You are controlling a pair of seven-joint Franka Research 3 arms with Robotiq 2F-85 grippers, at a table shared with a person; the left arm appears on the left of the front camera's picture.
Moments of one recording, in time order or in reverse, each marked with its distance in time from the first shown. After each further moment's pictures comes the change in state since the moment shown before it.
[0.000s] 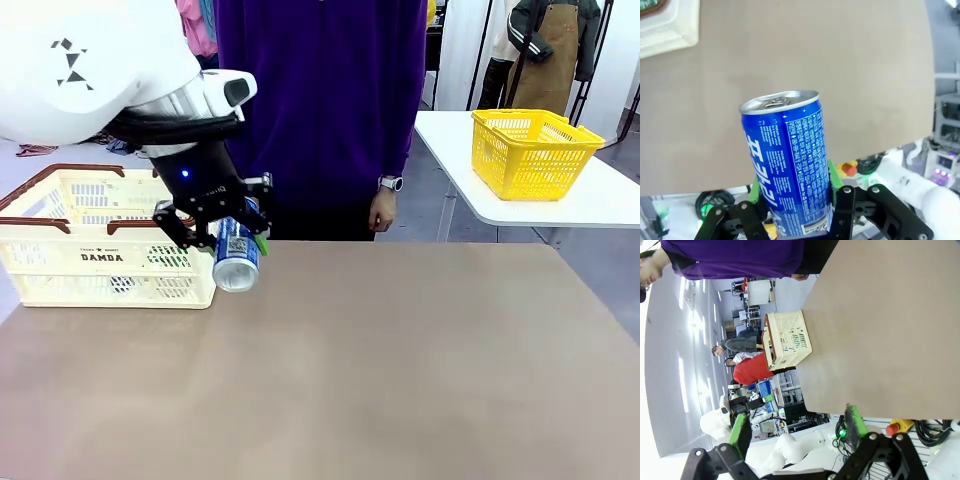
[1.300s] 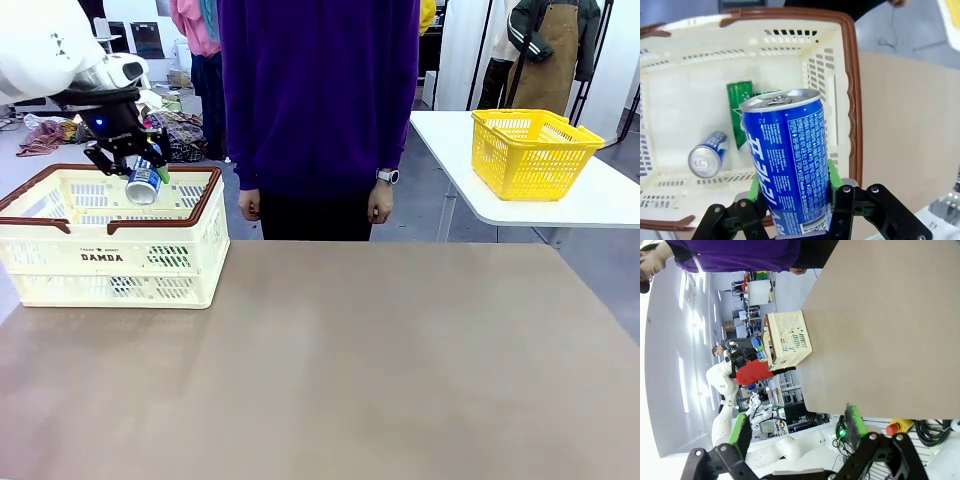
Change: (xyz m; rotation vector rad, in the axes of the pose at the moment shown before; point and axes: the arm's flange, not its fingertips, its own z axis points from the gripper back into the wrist) left arm 0.256 0.197 -0.026 0.064 -0.076 -0.028; right arm 0.000 0.000 0.000 0.000 -0.001 0.000
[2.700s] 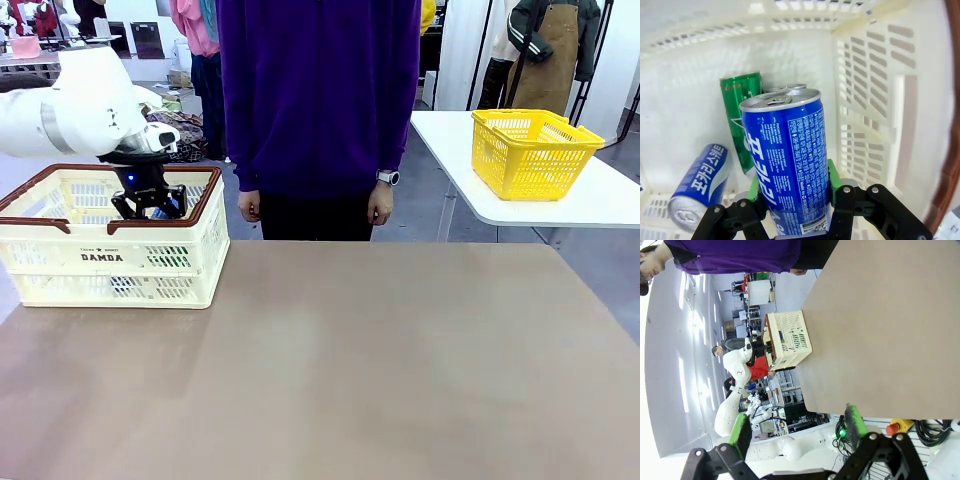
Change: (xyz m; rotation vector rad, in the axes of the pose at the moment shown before) left arm 0.009 0.013 -0.124 0.100 0.150 -0.031; right arm 0.000 0.000 0.000 0.000 0.000 0.000
